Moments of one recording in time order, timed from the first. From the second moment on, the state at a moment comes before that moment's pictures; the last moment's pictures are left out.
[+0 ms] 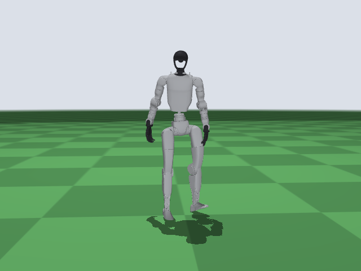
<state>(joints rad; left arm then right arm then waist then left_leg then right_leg) 0.08 0.18 0.37 1.43 0.39 -0.10 -0.27 0.17 -0.27 -0.45 1.54 -0.09 -0.13 0.32 -0.32 -0.12 0.11 0.00 0.02 0.45 0.01 -0.41 -0.03 -0.08 -0.10 0.02 0.01 0.18 0.13</state>
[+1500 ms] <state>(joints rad) -0.77 0.43 0.36 1.16 0.37 -0.13 0.00 0.28 -0.62 -0.40 1.63 -0.01 -0.23 0.04 -0.41 -0.33 0.52 -1.03 0.08 0.44 -0.04 -0.12 -0.02 -1.11 -0.02 -0.03 -0.04 0.42 0.11</state>
